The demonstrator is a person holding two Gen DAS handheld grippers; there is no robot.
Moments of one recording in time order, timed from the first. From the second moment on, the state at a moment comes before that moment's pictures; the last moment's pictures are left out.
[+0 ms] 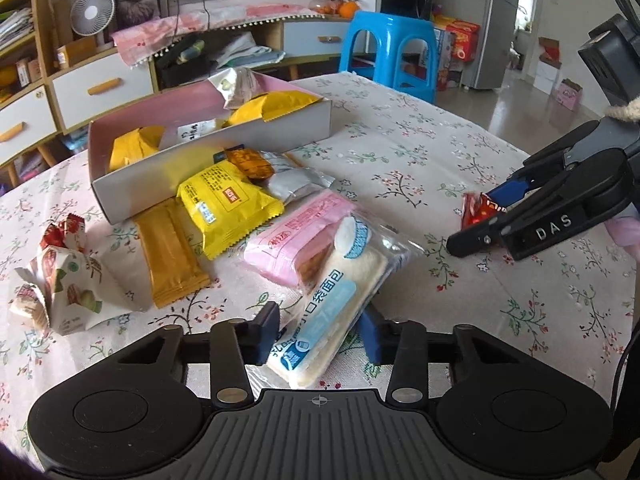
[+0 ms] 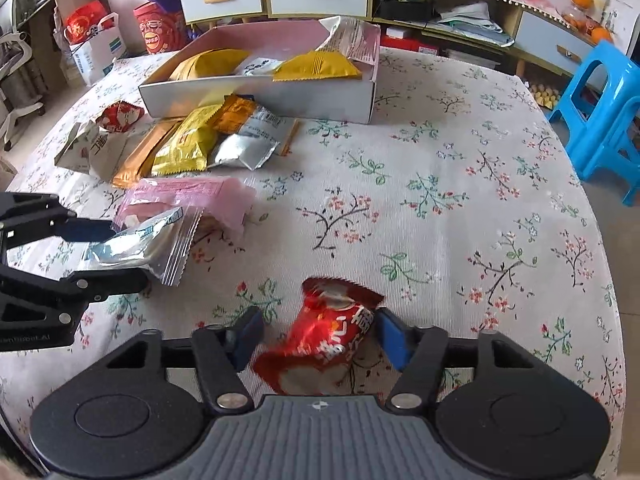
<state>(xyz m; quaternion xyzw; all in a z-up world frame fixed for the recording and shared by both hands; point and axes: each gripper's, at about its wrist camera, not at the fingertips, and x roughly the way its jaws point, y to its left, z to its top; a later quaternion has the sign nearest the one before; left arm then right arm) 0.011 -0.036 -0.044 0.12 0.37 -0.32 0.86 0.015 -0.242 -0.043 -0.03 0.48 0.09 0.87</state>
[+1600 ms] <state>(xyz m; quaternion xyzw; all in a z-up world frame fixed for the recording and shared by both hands) 0.008 -0.026 -0.034 0.04 0.39 -0.32 0.86 0.035 -0.213 -0.034 -0.05 0.46 0.11 0.88</state>
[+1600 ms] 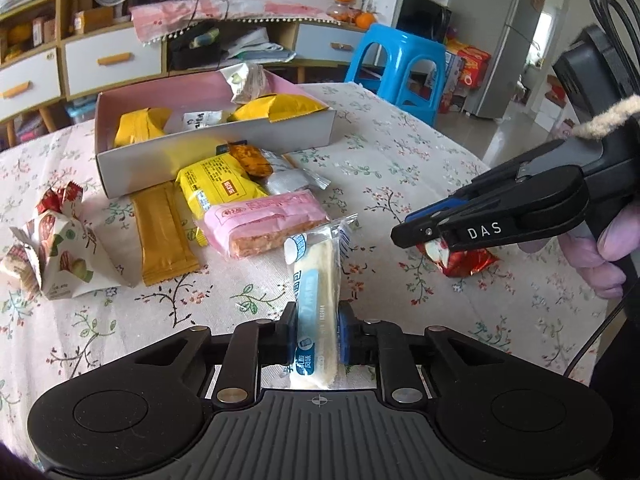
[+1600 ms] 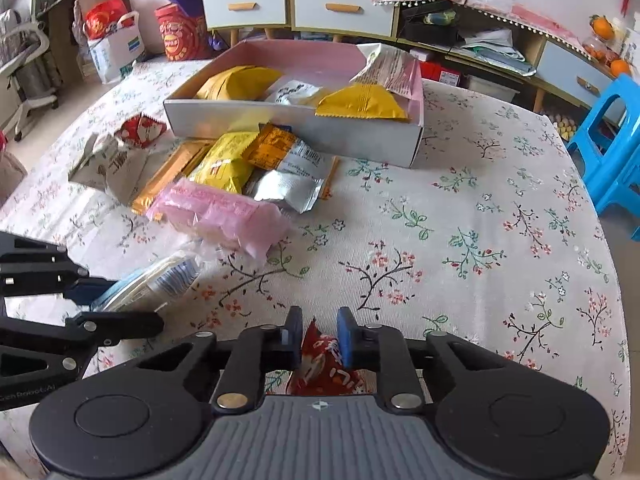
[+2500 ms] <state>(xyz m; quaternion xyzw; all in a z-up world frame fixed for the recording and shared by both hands) 0.021 -0.027 -0.024 0.00 0.43 -0.30 0.85 0.017 -0.219 -0.014 -0.10 0.45 0.17 0.87</state>
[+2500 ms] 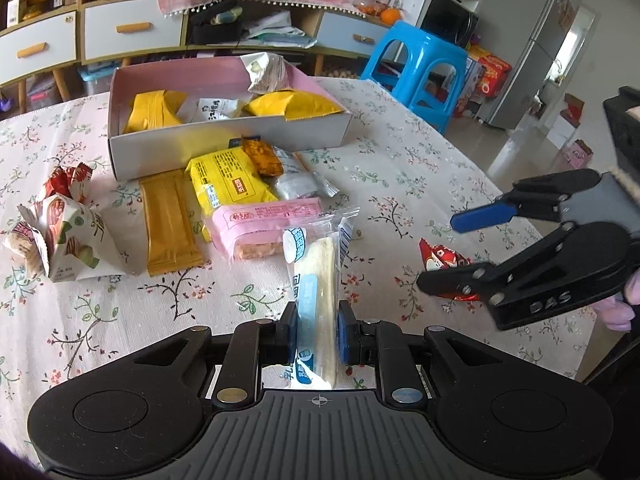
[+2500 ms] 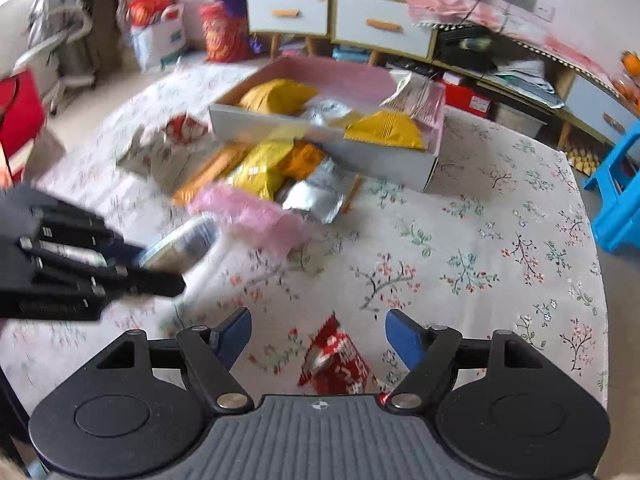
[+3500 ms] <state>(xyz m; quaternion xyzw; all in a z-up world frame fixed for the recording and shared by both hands) 0.049 -0.012 0.016 -0.04 0.40 -0.26 0.88 0.056 -0.235 0.018 0.00 0.43 0.13 0.89</state>
